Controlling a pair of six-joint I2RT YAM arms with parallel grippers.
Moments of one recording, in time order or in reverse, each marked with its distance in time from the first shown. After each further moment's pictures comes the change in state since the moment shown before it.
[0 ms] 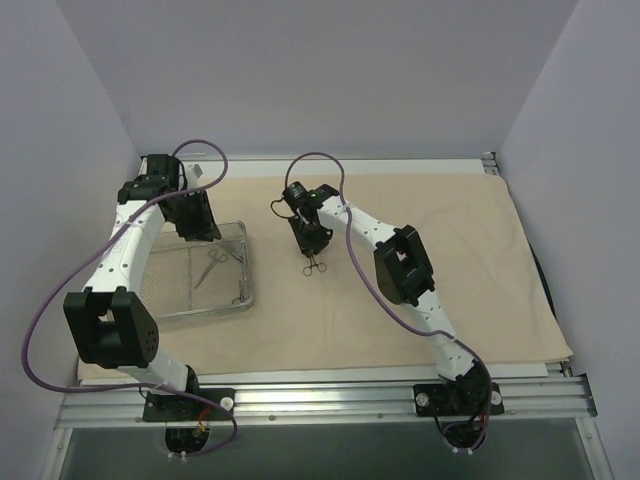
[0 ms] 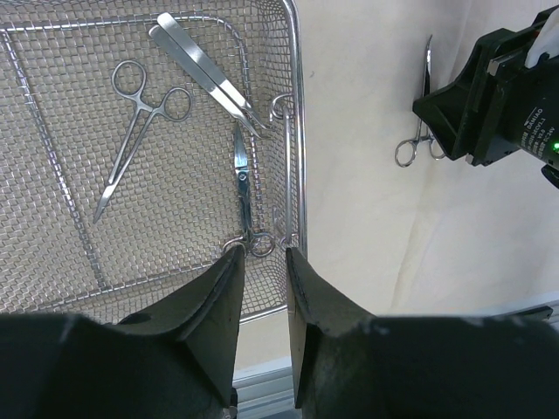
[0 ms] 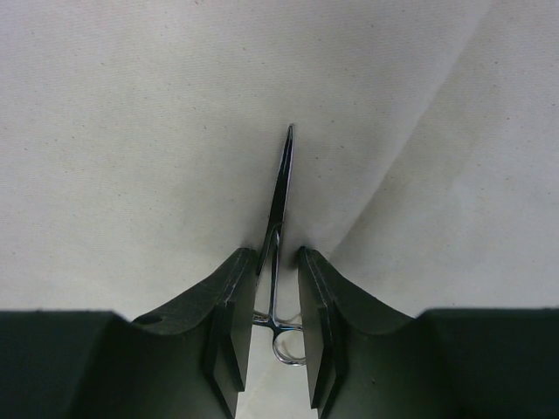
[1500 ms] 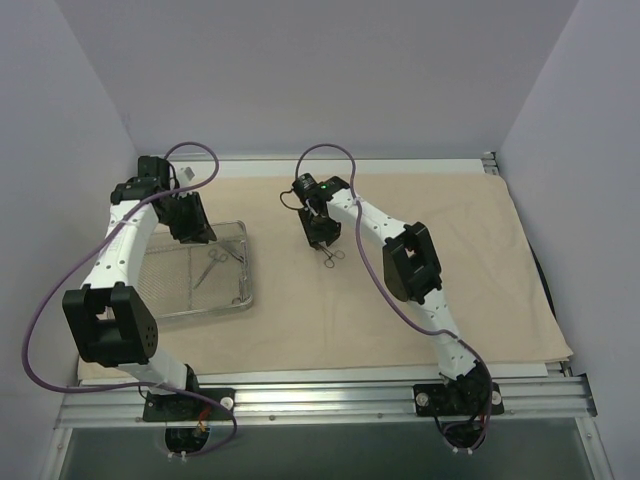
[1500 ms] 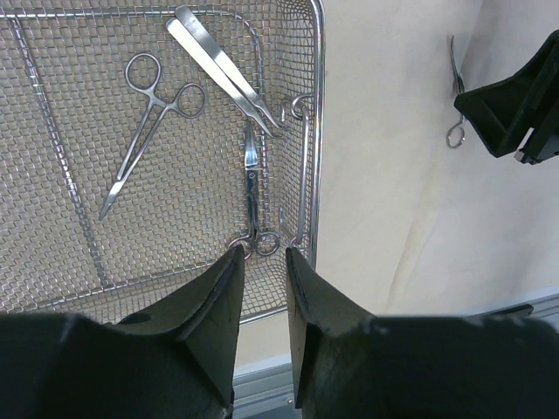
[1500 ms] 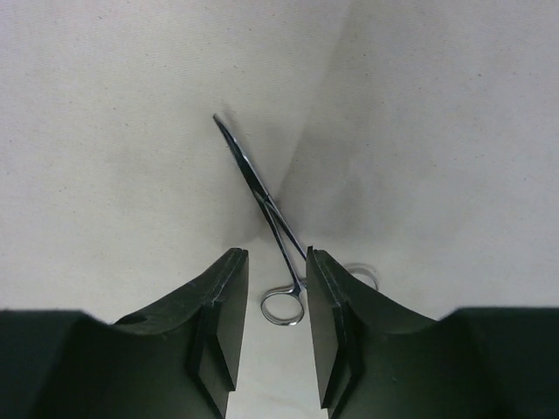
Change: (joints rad) left arm 0.066 0.015 -0.016 0.002 0.048 0.009; right arm -0.046 -0.039 0.002 -0.045 0.052 -0.014
